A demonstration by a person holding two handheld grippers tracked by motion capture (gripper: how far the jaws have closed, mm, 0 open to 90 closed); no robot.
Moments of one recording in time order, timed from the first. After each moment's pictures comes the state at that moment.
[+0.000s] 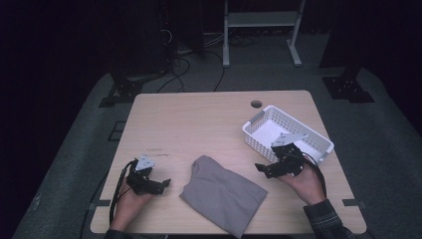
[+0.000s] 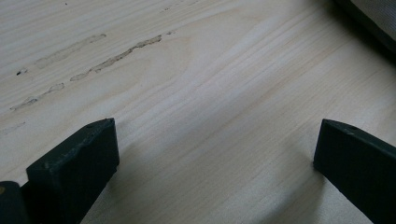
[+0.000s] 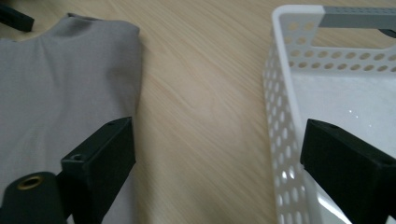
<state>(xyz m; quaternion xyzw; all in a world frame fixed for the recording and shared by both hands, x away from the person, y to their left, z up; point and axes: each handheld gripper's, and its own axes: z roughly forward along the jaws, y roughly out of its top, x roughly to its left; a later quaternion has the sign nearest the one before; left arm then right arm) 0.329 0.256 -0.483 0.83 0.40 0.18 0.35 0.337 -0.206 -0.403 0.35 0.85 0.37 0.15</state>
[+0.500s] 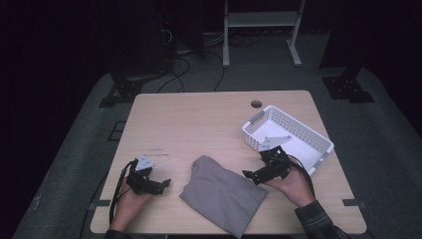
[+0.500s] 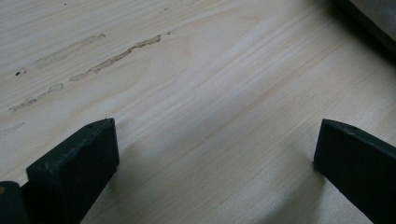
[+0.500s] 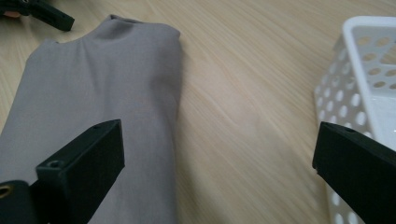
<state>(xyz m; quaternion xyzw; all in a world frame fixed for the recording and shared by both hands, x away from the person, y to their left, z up) 0.329 0.256 -0.483 0.83 0.40 0.18 0.34 0.335 -0.170 -0.411 0.31 0.86 0.38 0.12</state>
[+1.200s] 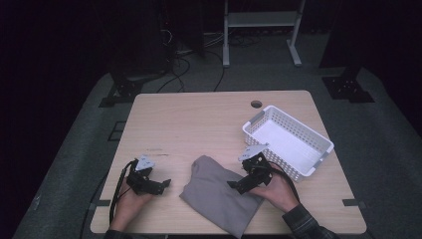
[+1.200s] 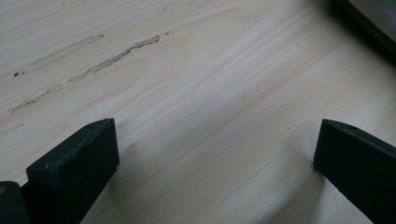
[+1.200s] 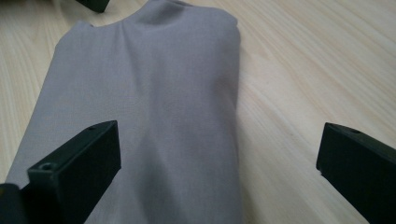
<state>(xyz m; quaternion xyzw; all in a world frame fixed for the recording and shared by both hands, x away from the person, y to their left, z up) 0.329 0.256 -0.483 0.83 0.40 0.18 0.35 0.331 -0.127 -0.434 0.28 0.88 0.37 0.08</state>
